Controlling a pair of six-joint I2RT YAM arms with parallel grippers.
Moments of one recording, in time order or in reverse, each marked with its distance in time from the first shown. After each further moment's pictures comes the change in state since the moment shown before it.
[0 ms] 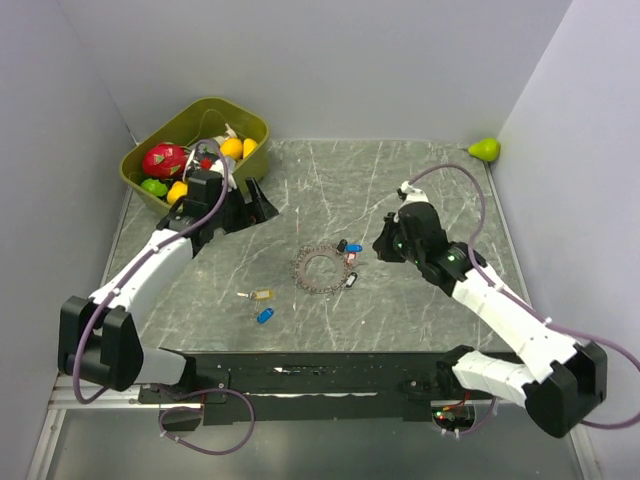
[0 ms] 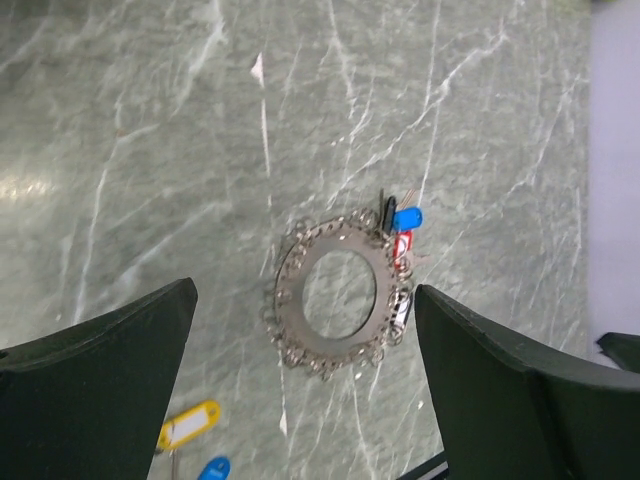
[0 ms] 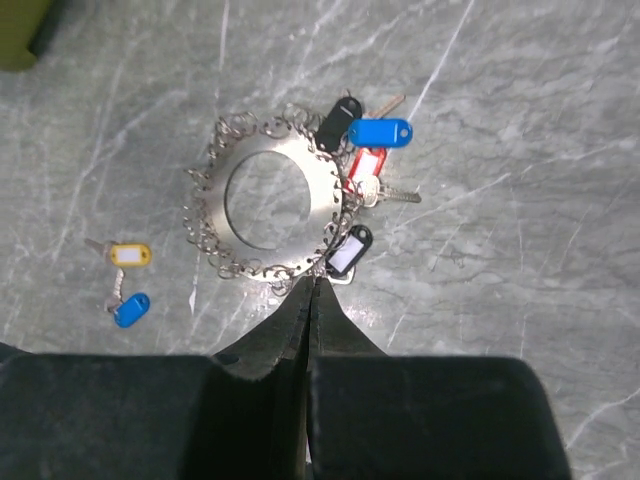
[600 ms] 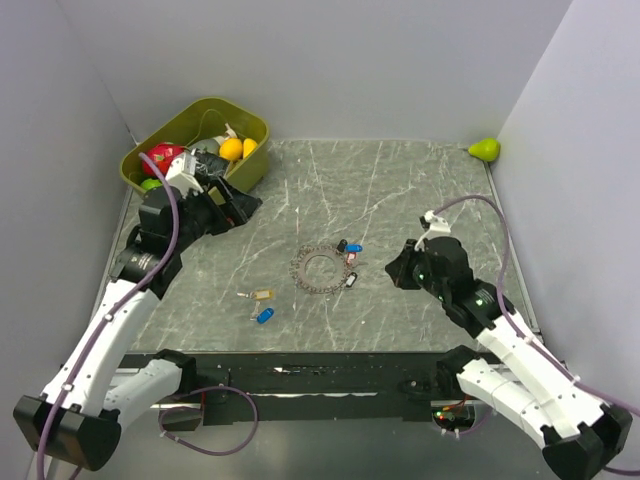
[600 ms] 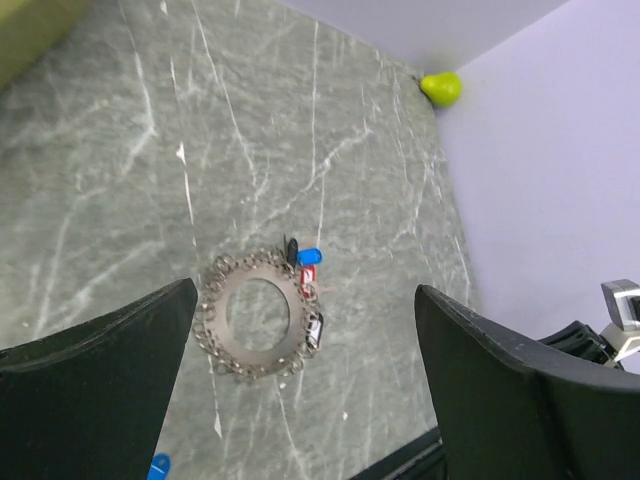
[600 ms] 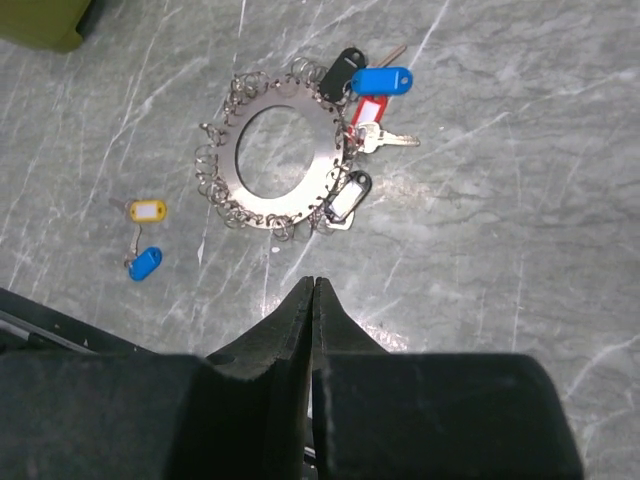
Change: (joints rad) left arm 0.000 -0.417 -0.039 -0.050 -0.043 -0.081; right arm -0.006 -0.342 -0.220 -0.022 -0.045 0.034
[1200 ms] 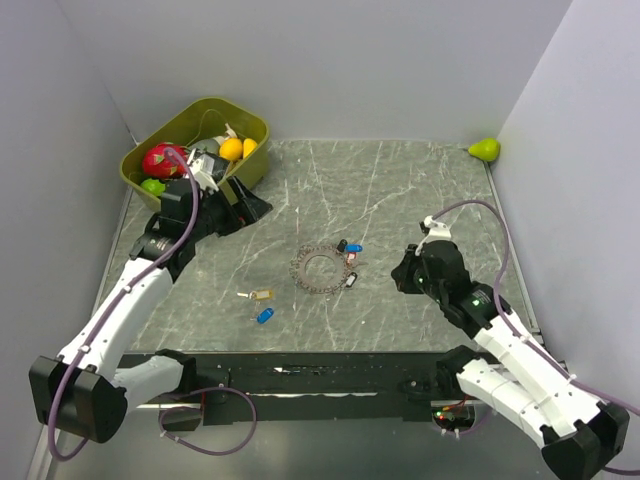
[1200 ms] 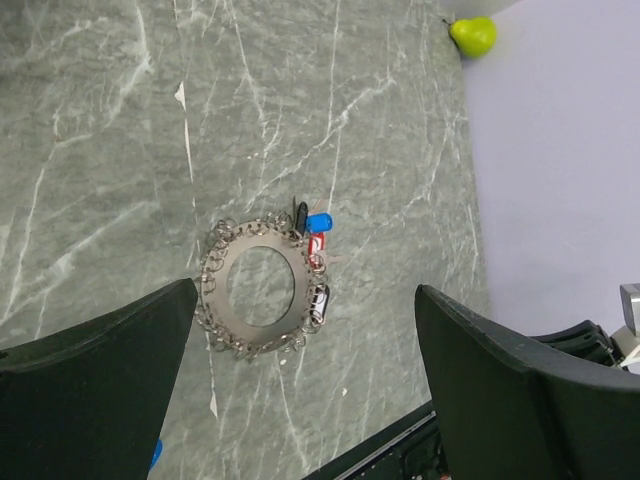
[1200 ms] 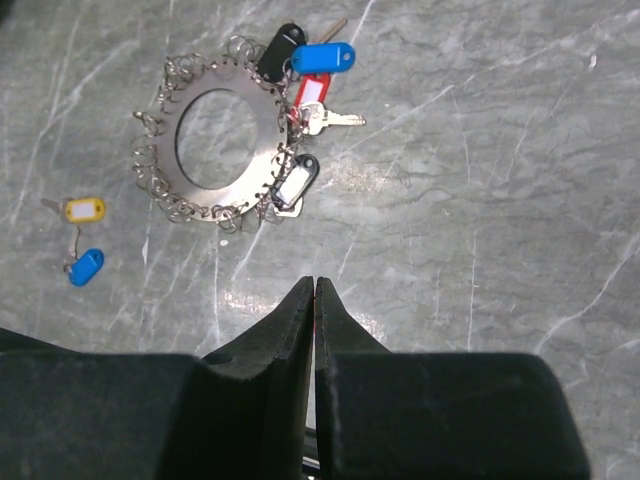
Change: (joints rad) left arm -0.001 0.148 -0.014 0.018 0.068 -0.042; right arm -0.007 -0.021 -0.043 -0.043 0.067 -0.019
